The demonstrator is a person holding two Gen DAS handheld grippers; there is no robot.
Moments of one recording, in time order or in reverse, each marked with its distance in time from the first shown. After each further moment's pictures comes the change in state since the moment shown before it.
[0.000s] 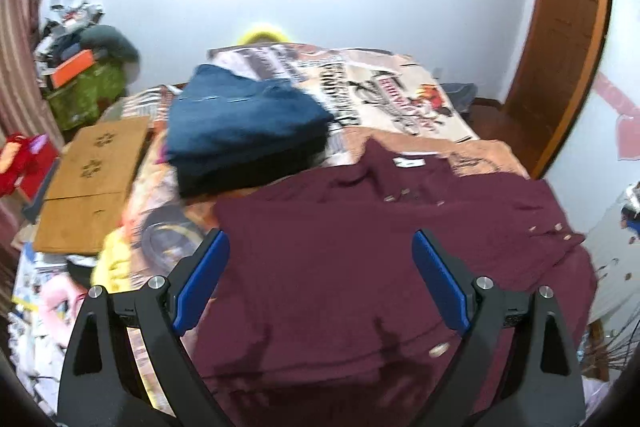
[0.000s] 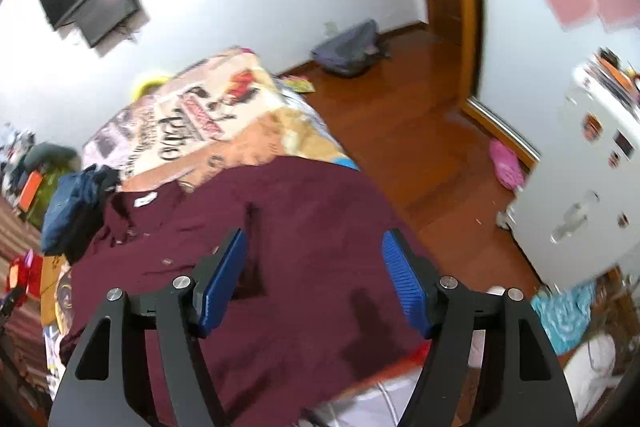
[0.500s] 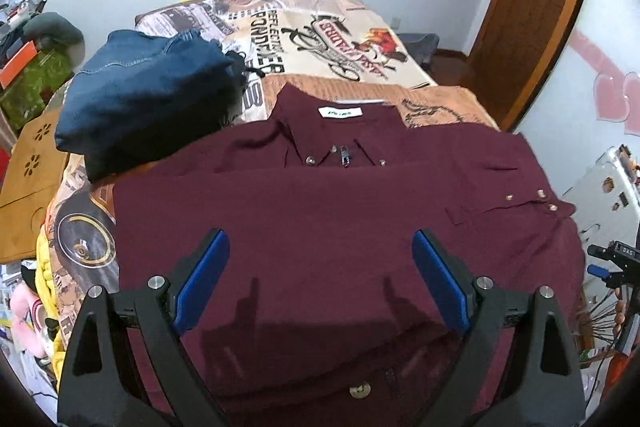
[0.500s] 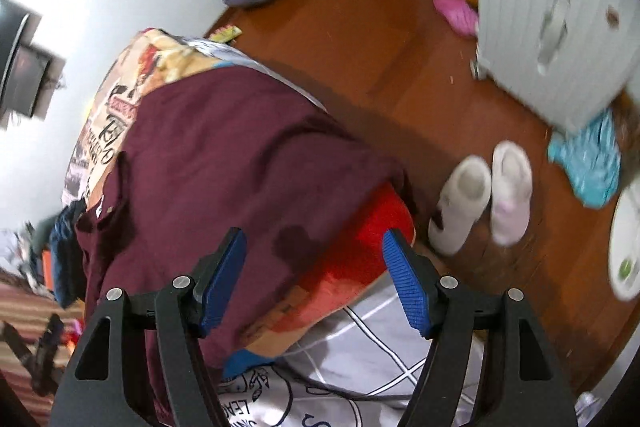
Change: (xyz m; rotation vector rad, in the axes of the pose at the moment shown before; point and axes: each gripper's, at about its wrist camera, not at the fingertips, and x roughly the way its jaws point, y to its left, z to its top) left arm 0.074 -0.071 -0.011 0.069 0.173 -0.103; right arm 0.062 -0.114 -0.078 0.448 0.259 0.038
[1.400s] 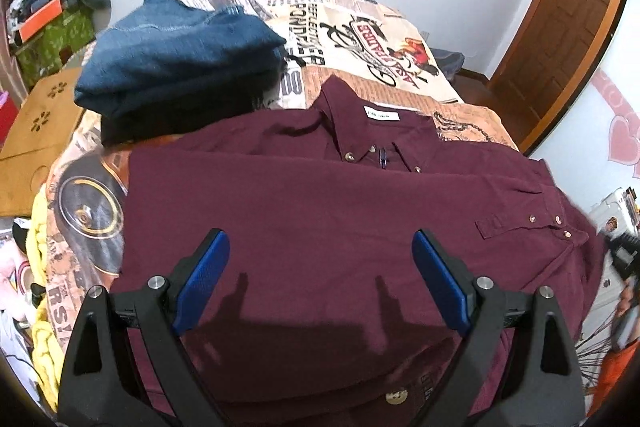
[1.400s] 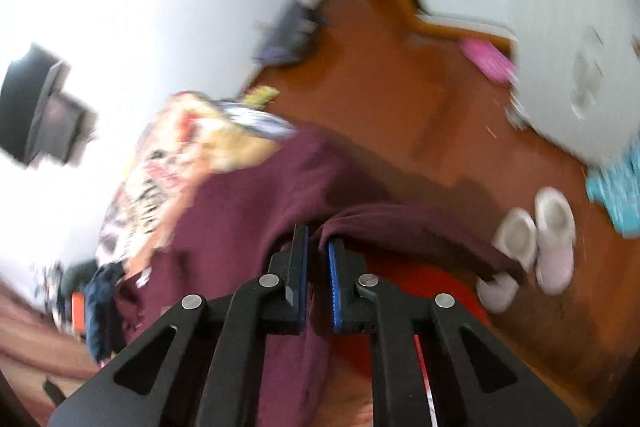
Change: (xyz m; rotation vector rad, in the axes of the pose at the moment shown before) left arm 0.003 0.038 -0.012 -0.136 -0.021 0.009; right arm -0.035 0.063 0.038 -0.036 -0.241 0.163
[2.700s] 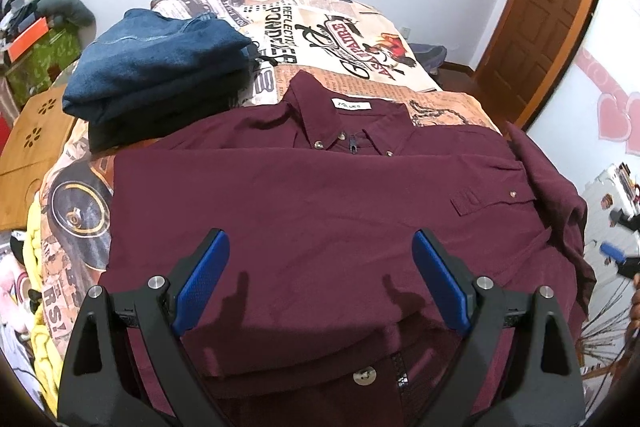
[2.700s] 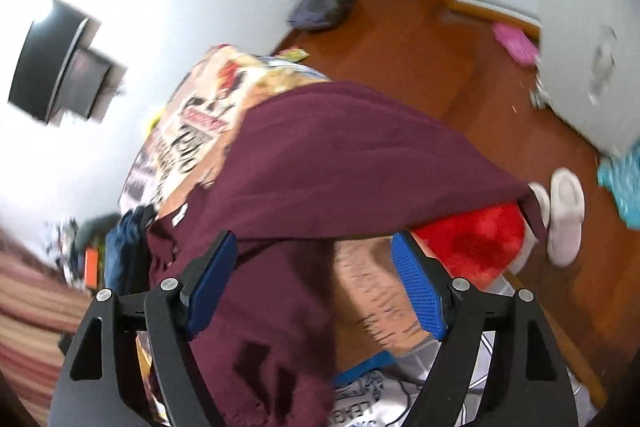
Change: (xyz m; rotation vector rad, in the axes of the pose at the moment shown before) left arm -0.005 -0.025 -0.017 0.060 -0.006 -0.027; right arm -0.012 0.018 -0.053 0.014 0.139 0.014
